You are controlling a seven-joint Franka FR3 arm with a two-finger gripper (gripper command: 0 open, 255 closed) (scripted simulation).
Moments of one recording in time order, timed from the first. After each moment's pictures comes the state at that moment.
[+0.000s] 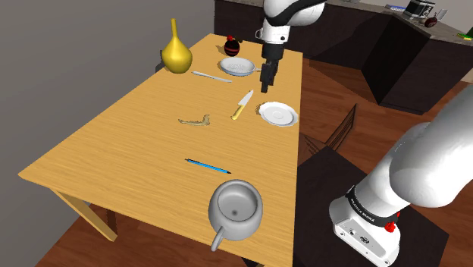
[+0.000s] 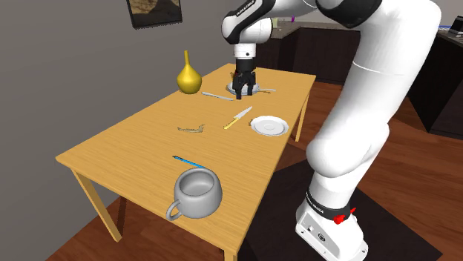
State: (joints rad) arm 0.15 -0.03 -0.15 -2.10 0.08 1.88 -0.52
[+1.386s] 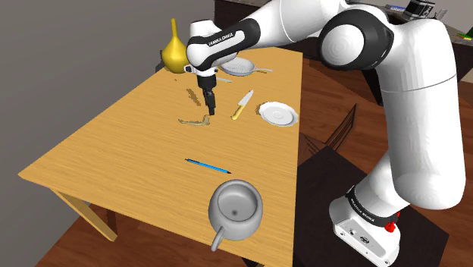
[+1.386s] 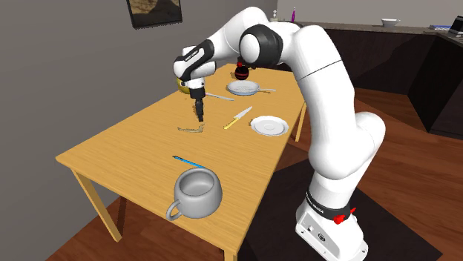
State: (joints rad) arm 0.24 0.68 0.01 -1.46 0.04 1.96 -0.98
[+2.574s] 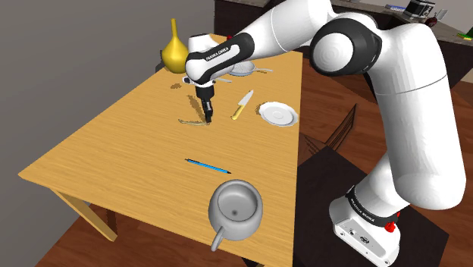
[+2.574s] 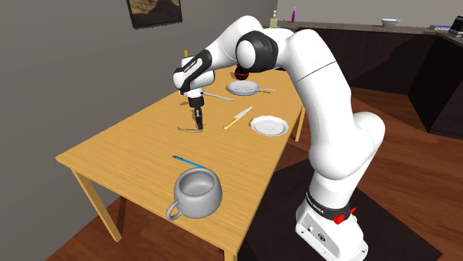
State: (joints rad) arm 0.26 0.74 0.02 -1.47 0.04 2.04 -0.99
